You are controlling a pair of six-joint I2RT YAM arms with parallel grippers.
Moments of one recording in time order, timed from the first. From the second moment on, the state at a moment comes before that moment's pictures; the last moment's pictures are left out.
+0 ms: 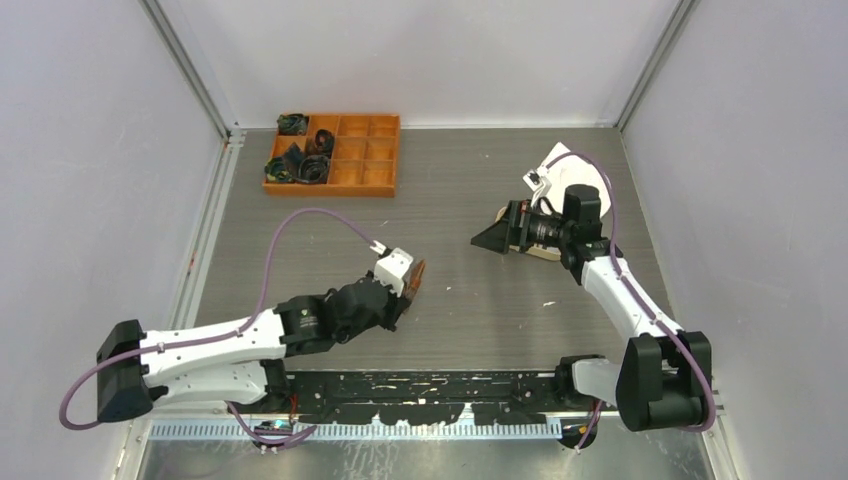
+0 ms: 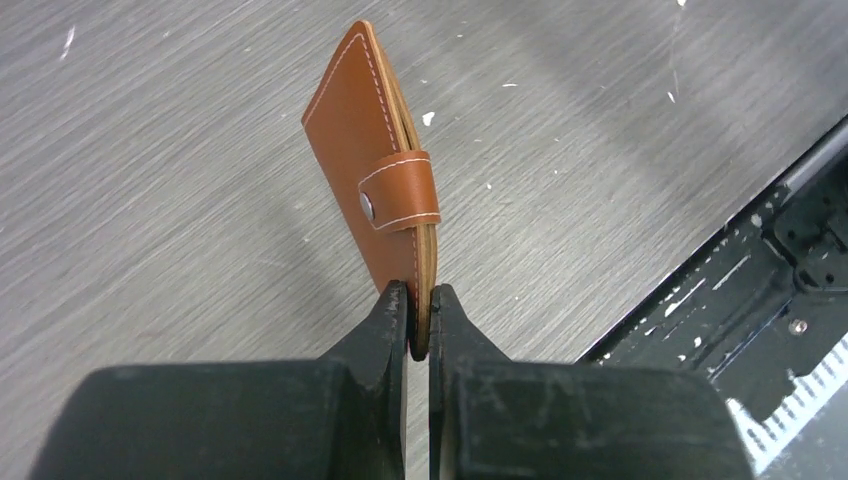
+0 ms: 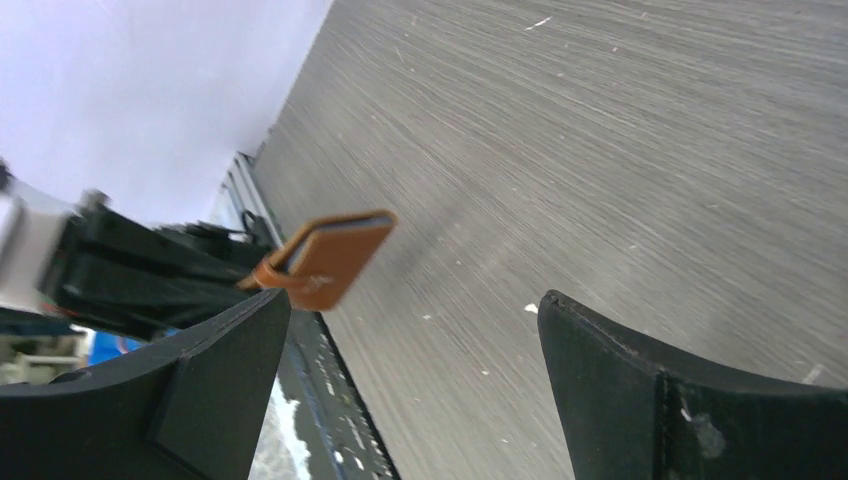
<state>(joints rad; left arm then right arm) -1.20 1.05 0.75 -0.30 -0.41 -0.41 0.07 1.18 0.73 -0.04 -0.98 0.33</state>
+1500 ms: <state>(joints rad) -1.25 1.38 0.57 0.47 -0.48 0.02 0.31 1.43 0.81 -0.08 -0.79 0.53</state>
